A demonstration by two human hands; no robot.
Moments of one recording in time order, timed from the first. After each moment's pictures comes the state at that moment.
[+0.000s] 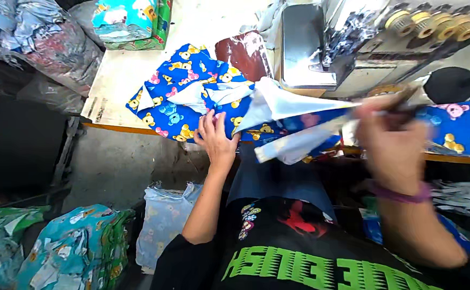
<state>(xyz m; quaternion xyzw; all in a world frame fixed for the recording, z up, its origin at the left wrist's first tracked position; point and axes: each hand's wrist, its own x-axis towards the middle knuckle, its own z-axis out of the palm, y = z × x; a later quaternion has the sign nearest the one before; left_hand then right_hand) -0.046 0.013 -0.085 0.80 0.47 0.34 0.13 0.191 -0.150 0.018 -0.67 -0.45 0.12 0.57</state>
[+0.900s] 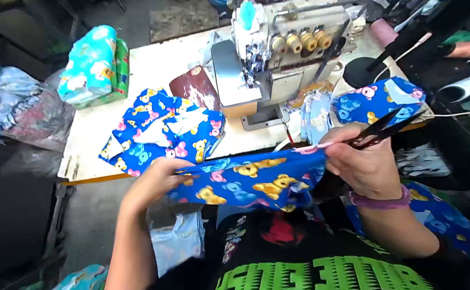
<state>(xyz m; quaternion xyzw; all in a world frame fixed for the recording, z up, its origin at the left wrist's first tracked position) -0.090 0.043 0.042 0.90 0.18 0.09 0.37 0.196 -0.209 0.042 -0.44 -0.43 0.30 0.73</state>
